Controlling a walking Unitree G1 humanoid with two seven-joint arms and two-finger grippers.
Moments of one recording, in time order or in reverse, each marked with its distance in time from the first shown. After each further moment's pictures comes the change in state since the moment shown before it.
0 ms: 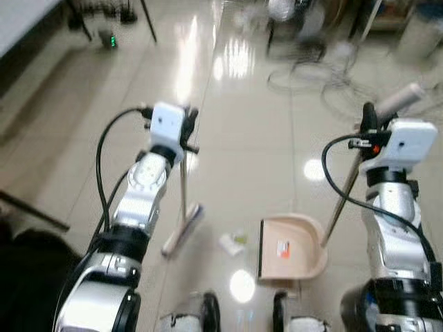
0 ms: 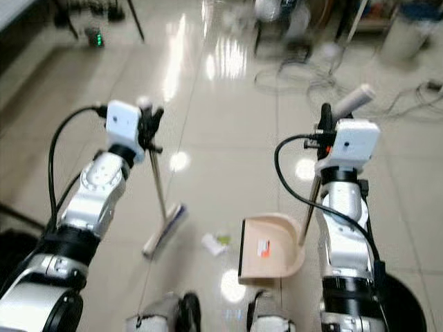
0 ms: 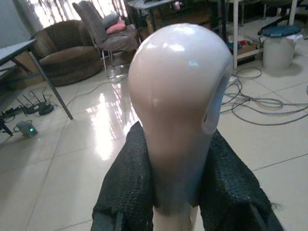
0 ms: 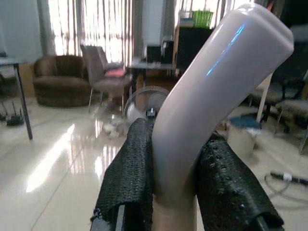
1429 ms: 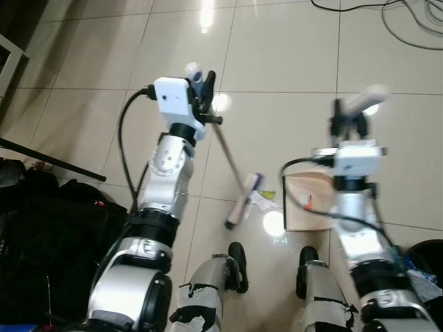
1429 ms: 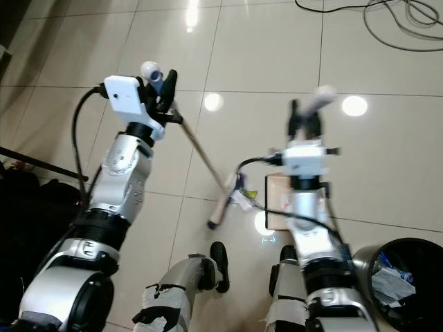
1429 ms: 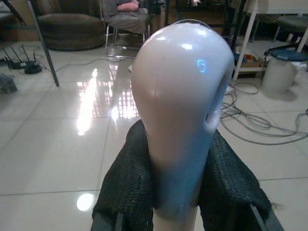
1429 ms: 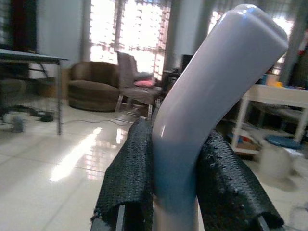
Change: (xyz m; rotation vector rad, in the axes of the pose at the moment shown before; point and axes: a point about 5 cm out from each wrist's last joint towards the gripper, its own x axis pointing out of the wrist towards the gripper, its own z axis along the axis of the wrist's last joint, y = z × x) left arm 0.024 -0.033 0.041 -0.339 -0.235 0.012; right arm -0.010 0.058 -0.011 -0.151 -0.366 0.079
